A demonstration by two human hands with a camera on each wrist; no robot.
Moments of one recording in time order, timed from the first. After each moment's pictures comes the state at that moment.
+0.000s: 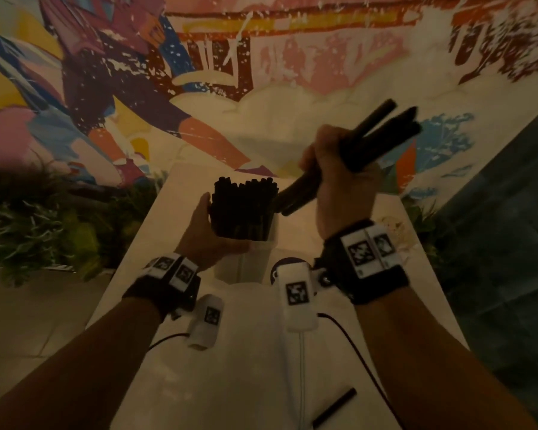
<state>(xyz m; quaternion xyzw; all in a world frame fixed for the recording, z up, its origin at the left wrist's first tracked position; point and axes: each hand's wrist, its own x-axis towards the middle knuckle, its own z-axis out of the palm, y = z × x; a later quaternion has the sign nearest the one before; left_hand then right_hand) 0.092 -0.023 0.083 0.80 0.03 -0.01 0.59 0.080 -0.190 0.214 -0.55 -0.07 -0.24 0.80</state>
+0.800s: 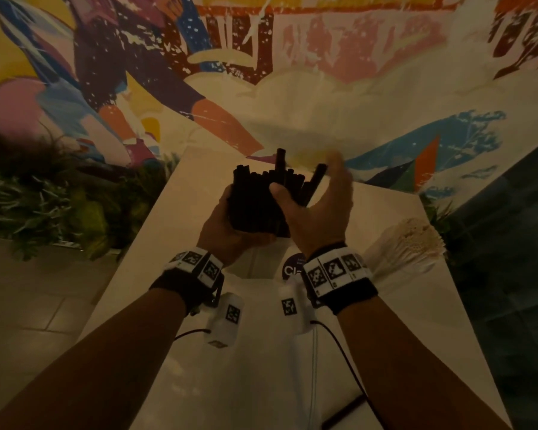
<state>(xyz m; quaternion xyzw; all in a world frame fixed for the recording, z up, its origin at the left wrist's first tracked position) 0.104 -0.029 0.052 0.73 -0.01 0.03 0.68 0.111 -0.171 0.118 -0.86 -0.04 -0.31 0.40</state>
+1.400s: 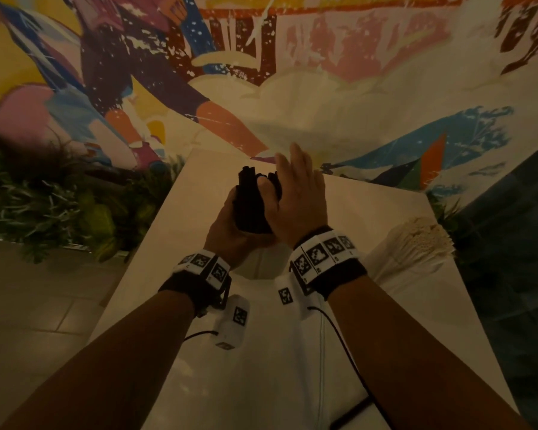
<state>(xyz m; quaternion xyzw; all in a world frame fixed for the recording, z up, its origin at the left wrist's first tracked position) 0.106 -0.029 0.045 0.73 0.00 0.03 0.68 0.134 -0.148 0.114 -0.96 -0.15 -0.18 0.17</state>
